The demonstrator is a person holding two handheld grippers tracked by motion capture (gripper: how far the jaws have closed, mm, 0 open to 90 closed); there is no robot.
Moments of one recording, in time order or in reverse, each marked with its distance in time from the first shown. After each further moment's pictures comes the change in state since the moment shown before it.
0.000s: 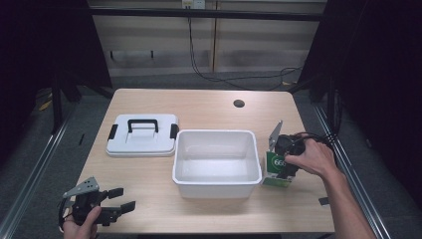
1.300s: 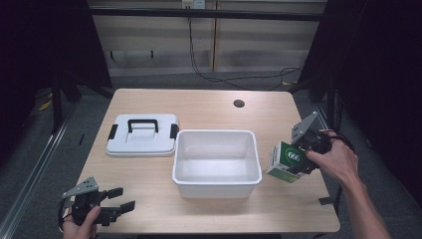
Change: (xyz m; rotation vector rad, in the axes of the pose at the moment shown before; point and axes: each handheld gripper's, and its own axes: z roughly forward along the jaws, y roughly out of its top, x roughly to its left) left arm 0.000 0.000 -0.001 -0.006 0.003 -0.002; right arm 0.020 -0.040 -0.052 -0.238 -0.090 0.125
